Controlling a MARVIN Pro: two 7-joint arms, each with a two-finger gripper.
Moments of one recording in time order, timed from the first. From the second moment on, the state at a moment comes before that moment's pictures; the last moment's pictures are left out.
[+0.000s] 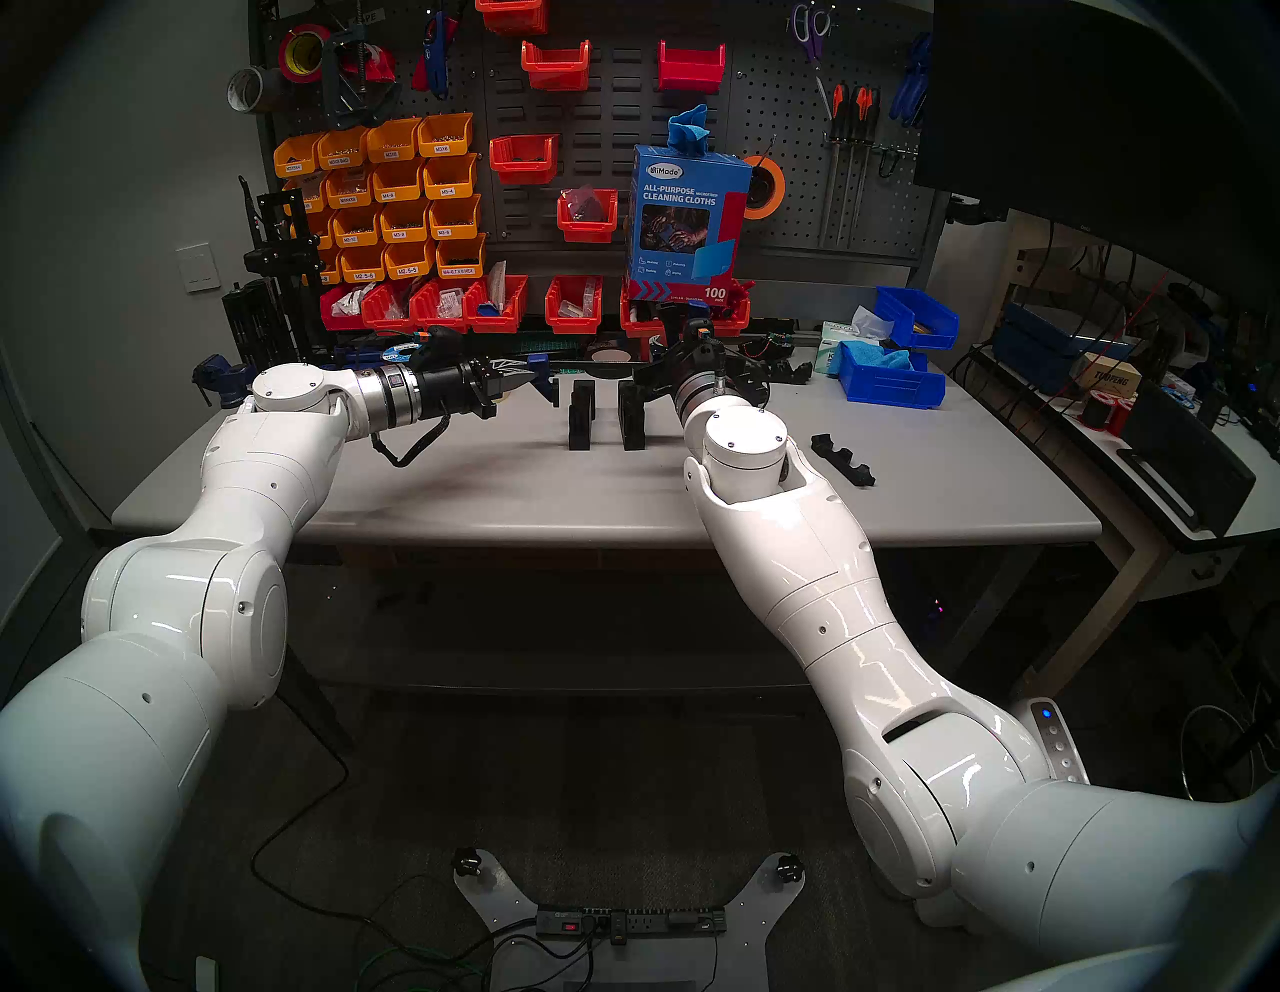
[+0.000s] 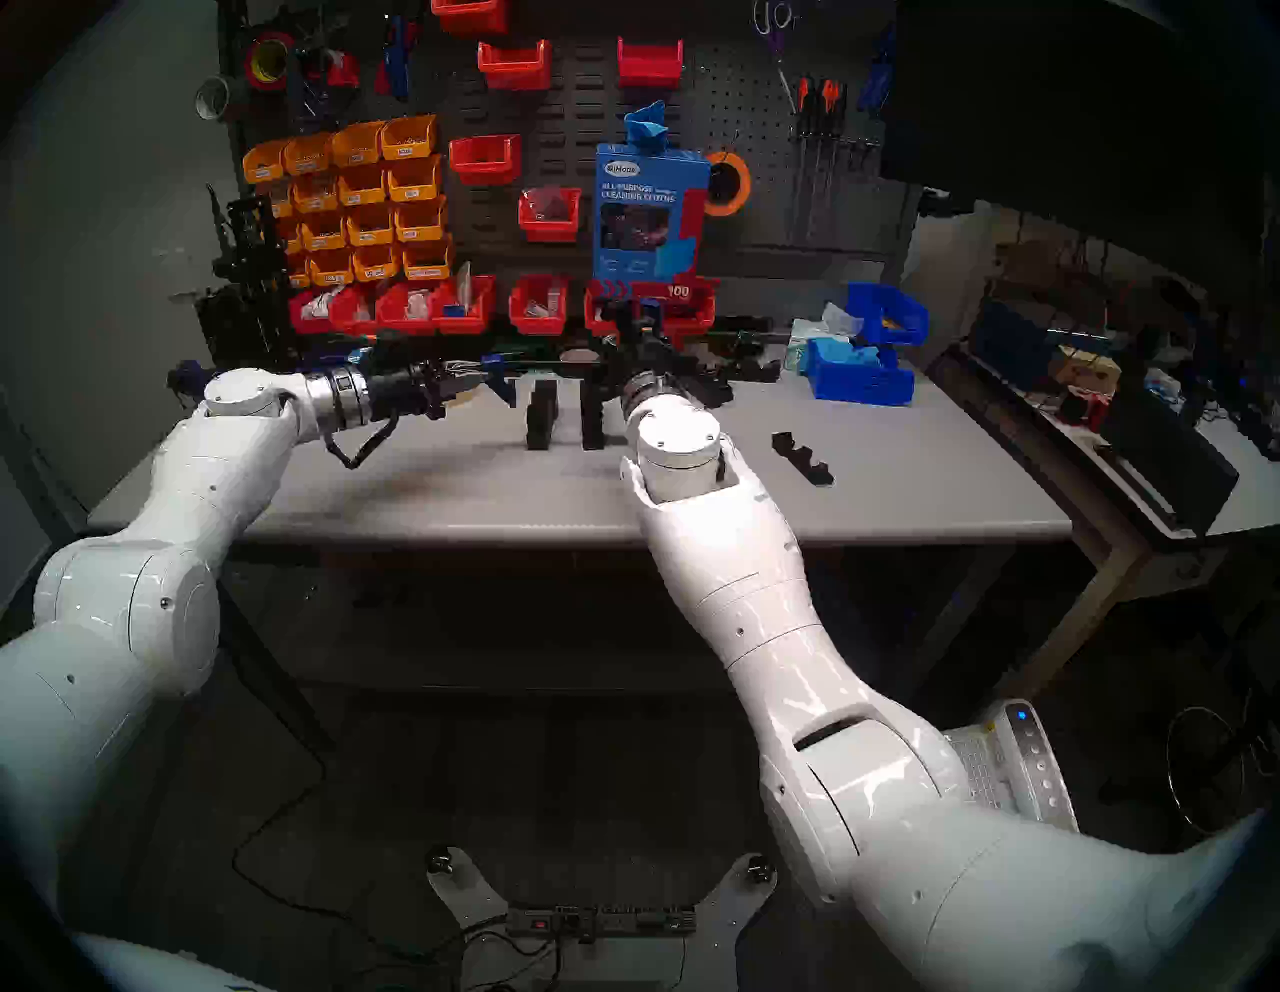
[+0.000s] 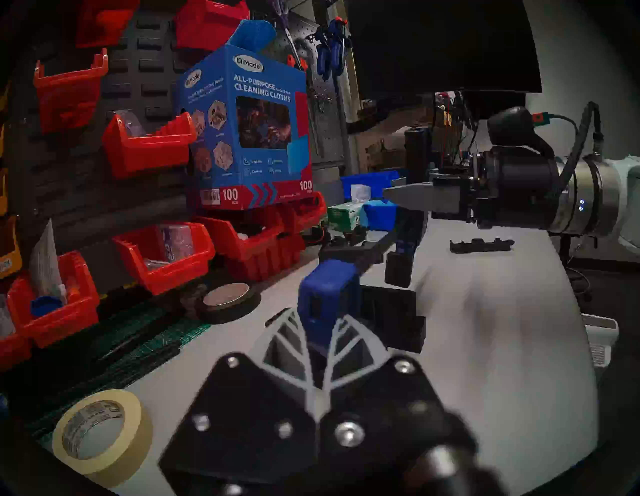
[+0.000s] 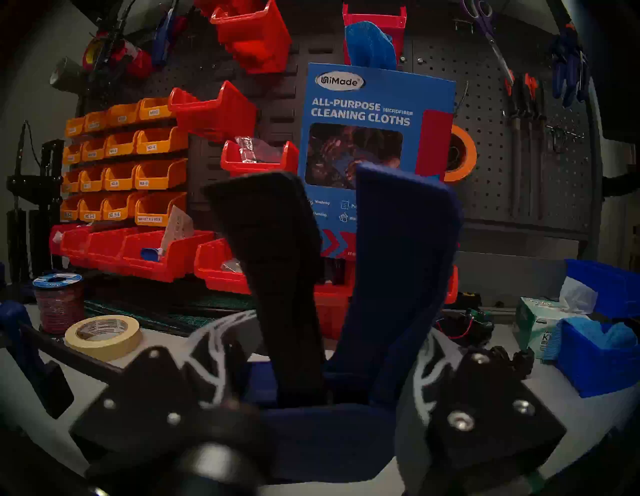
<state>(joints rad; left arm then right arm) 0.53 -1.20 -1.50 -0.50 -0.09 -0.13 -1.18 -0.92 -1.59 1.20 -1.20 0.12 0.17 -0.17</state>
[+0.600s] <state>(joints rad) 0.48 -1.21 -1.50 -0.43 -0.05 -0.15 -1.16 -0.87 -1.60 1.20 -1.12 0.12 0.14 -0.17</state>
